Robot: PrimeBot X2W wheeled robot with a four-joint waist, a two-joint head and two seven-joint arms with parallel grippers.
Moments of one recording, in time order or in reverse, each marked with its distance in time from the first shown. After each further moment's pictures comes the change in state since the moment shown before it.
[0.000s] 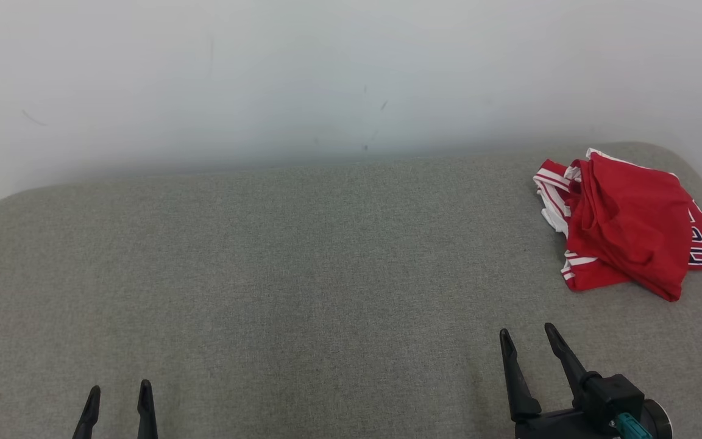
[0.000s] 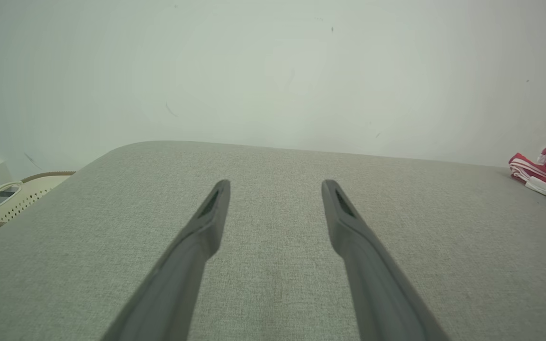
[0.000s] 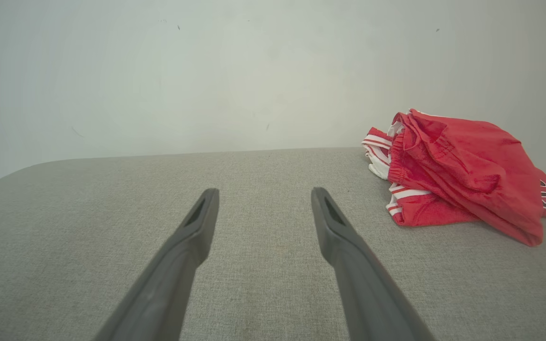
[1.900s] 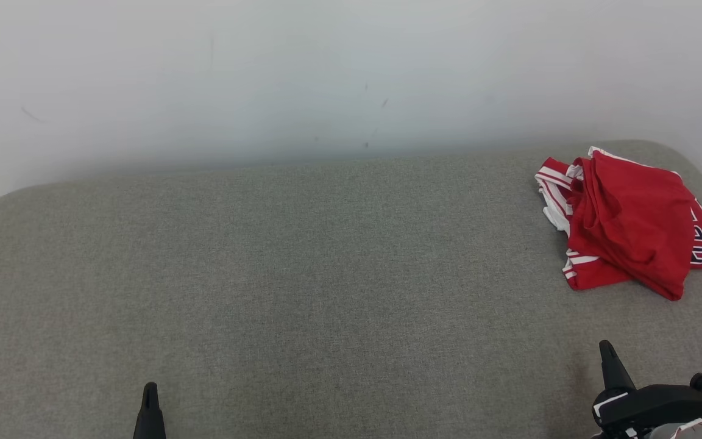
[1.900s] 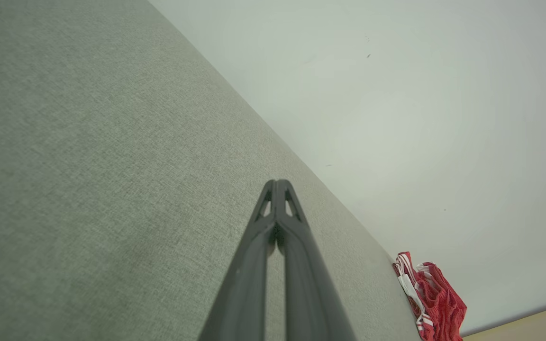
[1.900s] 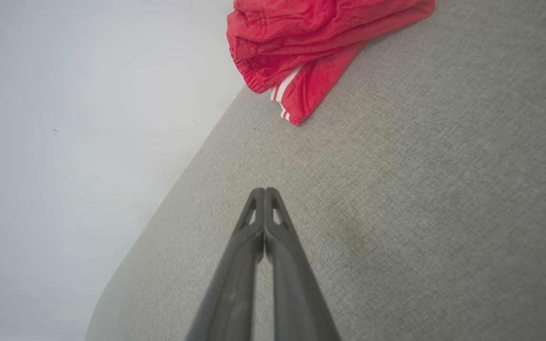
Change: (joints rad) left arm -0.095 -0.009 -0.143 0.169 -0.749 -0.063 0.010; right arm -0.085 -0.045 -0.229 0.160 0.783 0.000 0.304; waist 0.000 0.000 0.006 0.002
